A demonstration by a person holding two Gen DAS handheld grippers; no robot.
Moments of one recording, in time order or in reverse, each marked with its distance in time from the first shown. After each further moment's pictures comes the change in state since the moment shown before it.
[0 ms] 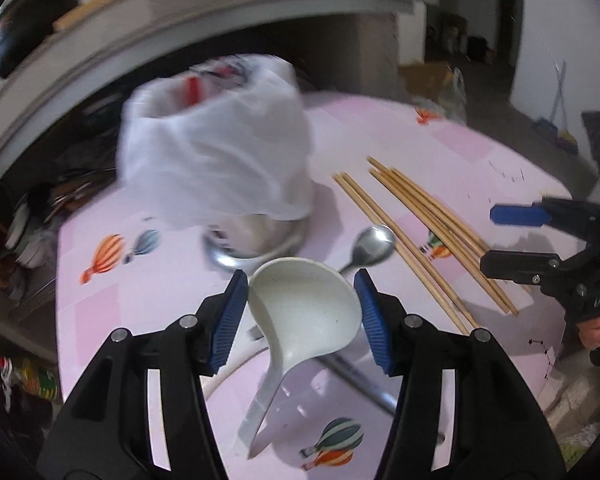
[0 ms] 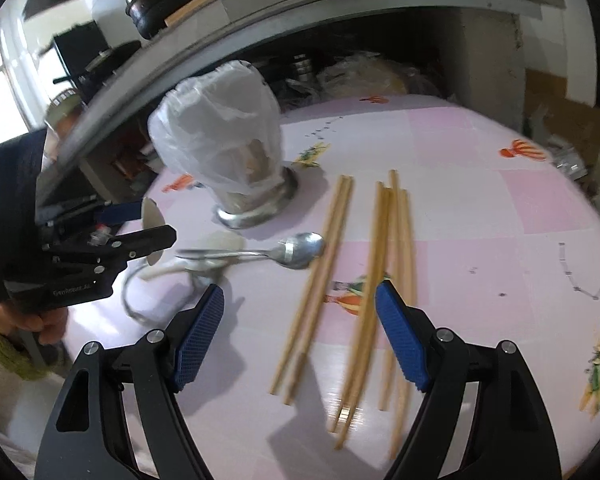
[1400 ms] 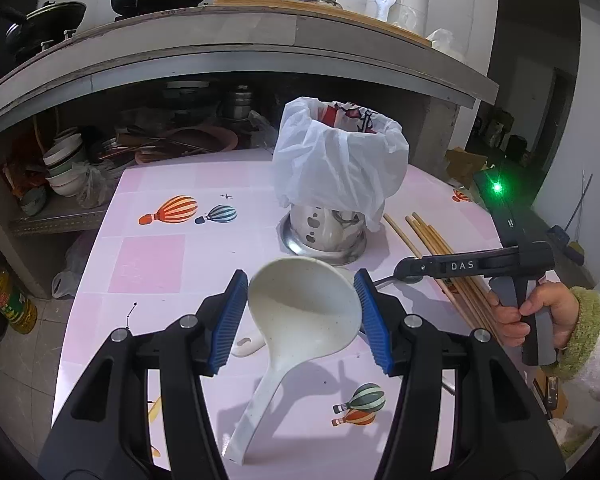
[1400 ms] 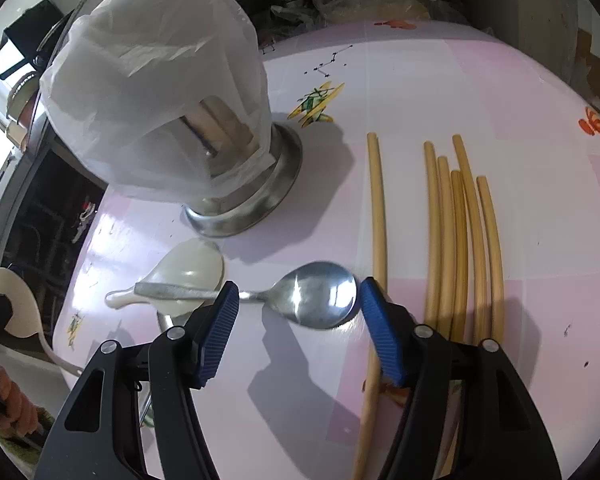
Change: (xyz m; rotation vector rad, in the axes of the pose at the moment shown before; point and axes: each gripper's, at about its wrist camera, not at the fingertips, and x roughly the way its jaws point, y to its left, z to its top) left arm -0.068 0.073 -0.061 -0.315 -0.173 0.017; right arm 0.107 0.008 0.036 0.063 0.262 -0.051
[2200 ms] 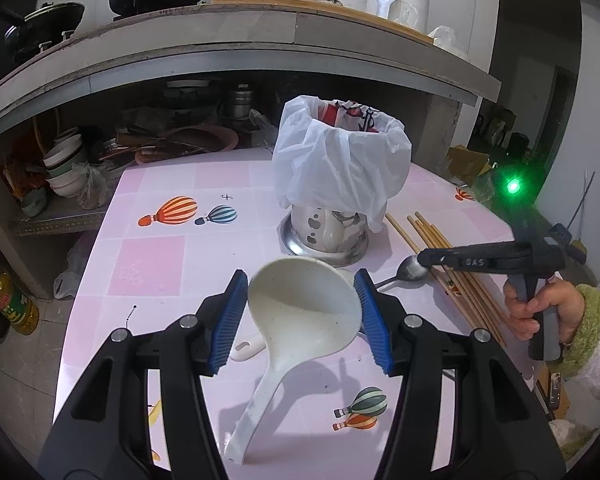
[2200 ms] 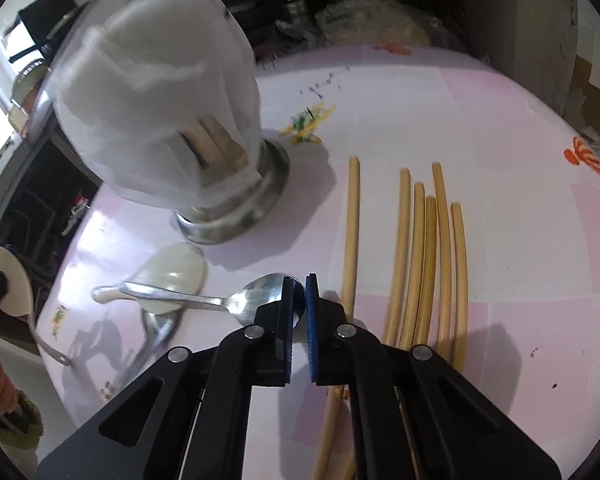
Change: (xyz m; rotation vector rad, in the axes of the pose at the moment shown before) left arm 0.004 -0.001 0.001 0.005 0.005 0.010; right arm -0.021 -0.005 -0.001 -0.075 -0.066 -0.025
